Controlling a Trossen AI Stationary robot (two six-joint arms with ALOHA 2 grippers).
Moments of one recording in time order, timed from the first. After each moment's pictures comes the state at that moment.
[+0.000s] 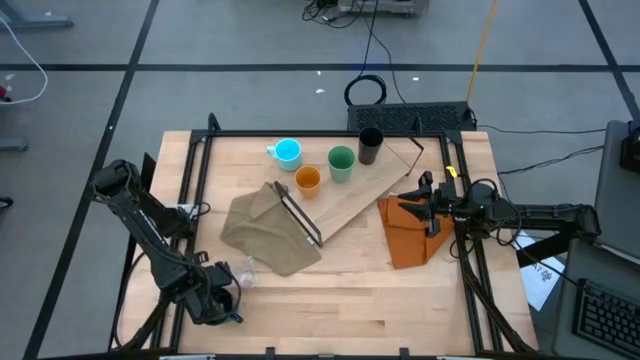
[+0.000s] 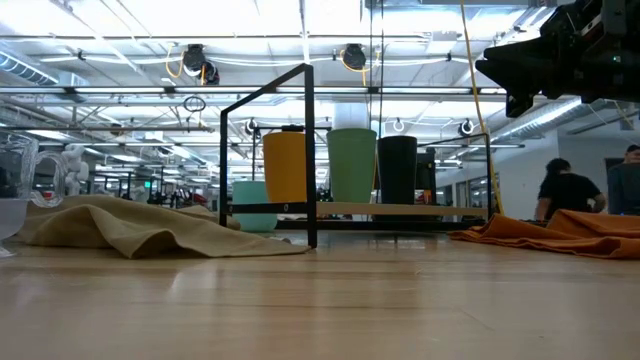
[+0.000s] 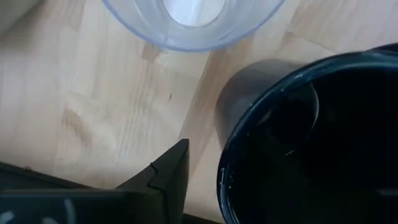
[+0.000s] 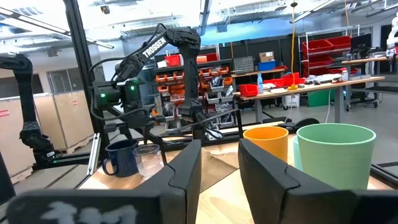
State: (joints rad) left arm -0.94 1.42 0.91 -0.97 0.00 -1.32; right arm -0.14 0.31 0.02 0.48 -0.11 0.16
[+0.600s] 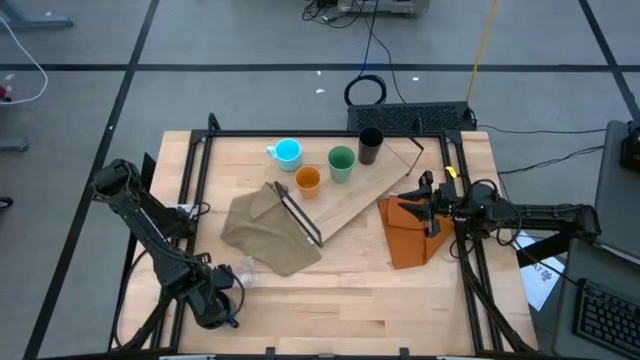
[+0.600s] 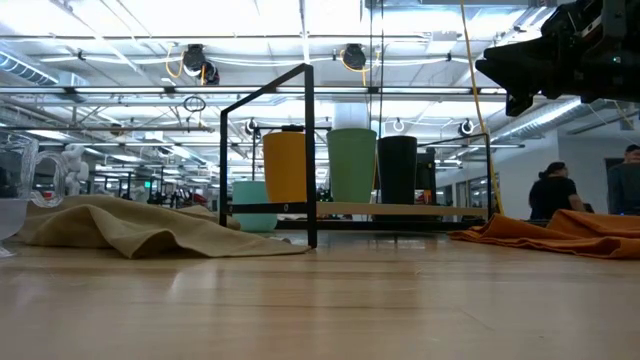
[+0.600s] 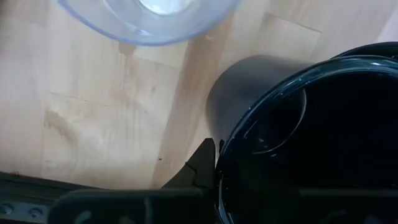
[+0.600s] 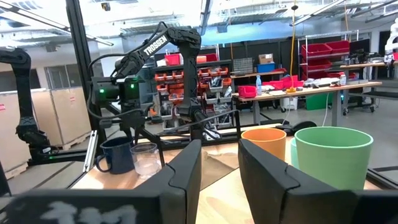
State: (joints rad) left arm -0.91 1.42 0.91 -0.96 0.09 -1.22; right arm -0.14 0.31 0.02 0.48 -0.11 0.13
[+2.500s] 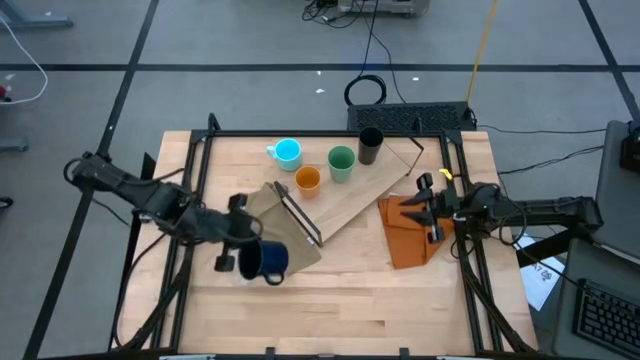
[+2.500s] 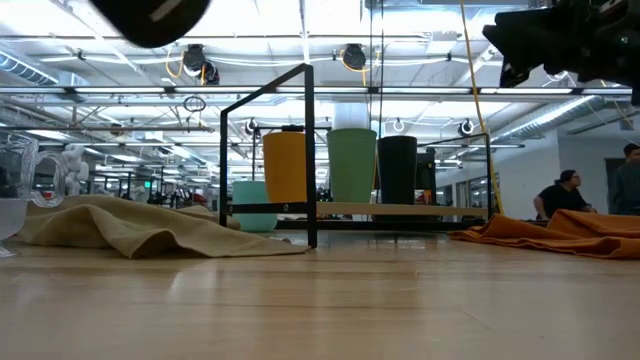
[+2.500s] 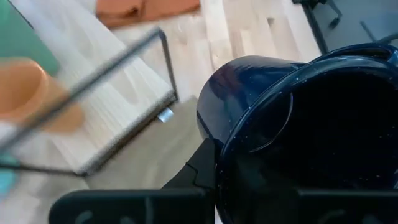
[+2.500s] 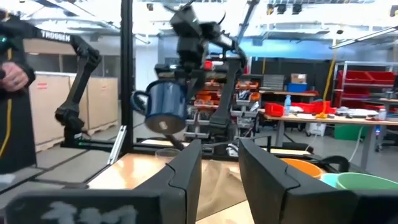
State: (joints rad) left arm -0.42 1.11 1.15 -0.86 -0.21 -0.24; right arm -0.07 0.39 0.07 0.54 -0.19 0.01
